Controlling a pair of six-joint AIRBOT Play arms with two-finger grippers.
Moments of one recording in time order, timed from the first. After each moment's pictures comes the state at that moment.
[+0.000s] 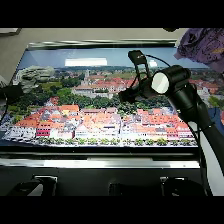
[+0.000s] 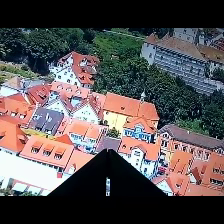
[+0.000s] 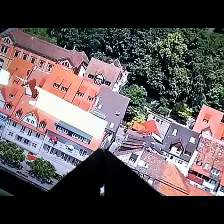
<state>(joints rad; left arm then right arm) 0.02 -0.91 1.26 1.60 -1.20 -1.84 0.49 -1.31 1.52 -1.44 1.22 1.69</state>
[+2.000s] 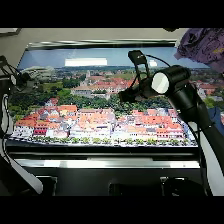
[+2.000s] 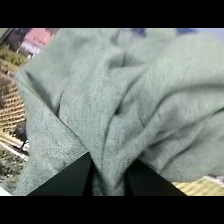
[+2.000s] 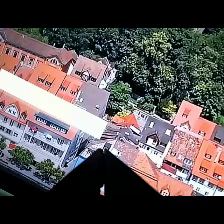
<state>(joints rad) 0.32 -2.10 2.05 1.78 -0.65 -1.83 0.49 -1.31 1.52 -1.44 1.22 1.69</state>
